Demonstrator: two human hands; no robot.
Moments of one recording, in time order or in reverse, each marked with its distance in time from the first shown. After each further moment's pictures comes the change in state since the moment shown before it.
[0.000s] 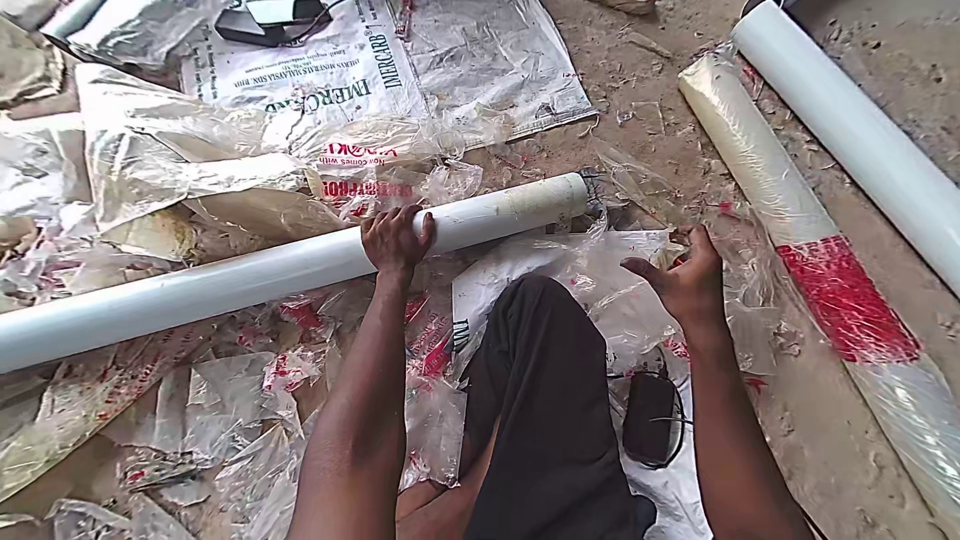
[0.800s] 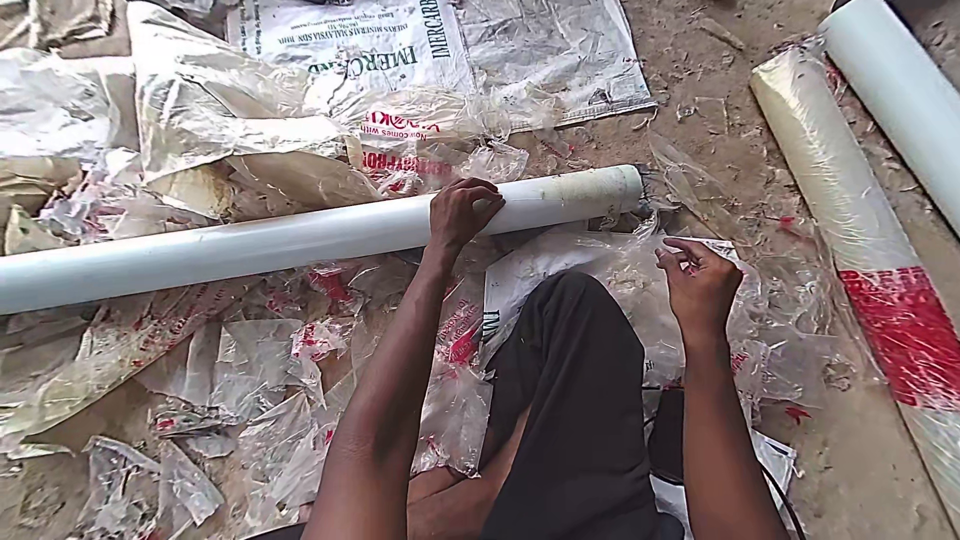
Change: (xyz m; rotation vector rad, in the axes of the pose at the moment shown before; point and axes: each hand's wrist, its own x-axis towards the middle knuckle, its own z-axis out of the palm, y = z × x) left_hand 0.017 0.015 0.010 -0.497 0.040 0.333; right_hand 0.003 0.004 0.062 -0.055 0.015 -0.042
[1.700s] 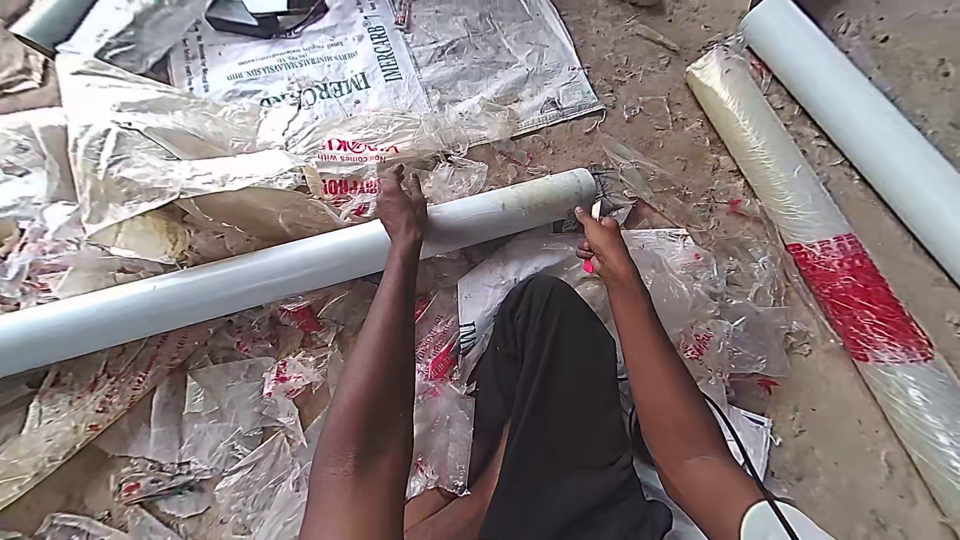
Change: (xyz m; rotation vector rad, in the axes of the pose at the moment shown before) left_hand 0.042 0.004 -0.018 0.021 0.038 -0.734; right_hand 0.063 -0.029 0.073 0.706 -0.215 0.698
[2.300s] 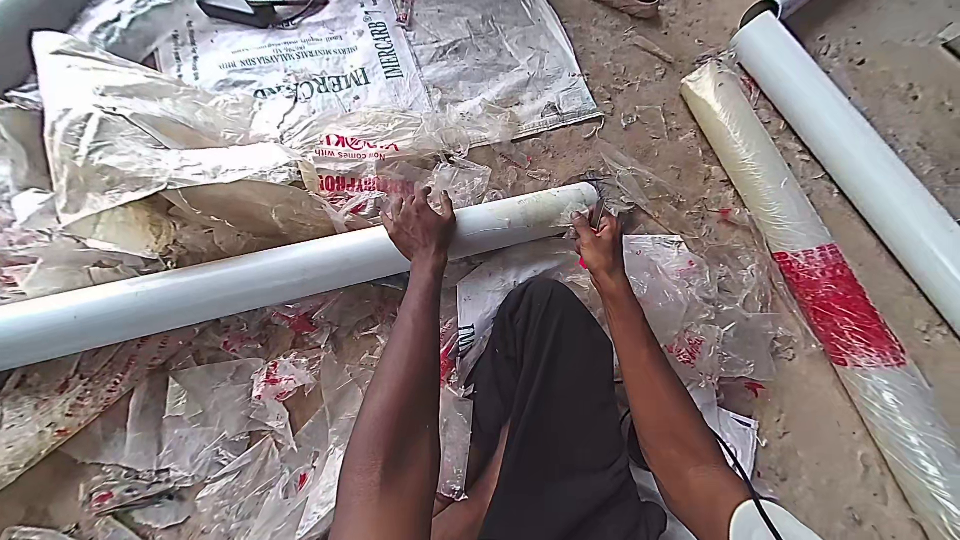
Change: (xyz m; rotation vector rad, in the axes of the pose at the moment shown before) left_hand -0.036 0.005 0.029 0.331 0.078 0.034; right_hand -0.014 0.016 -0.006 -0.287 -0.022 -0.562
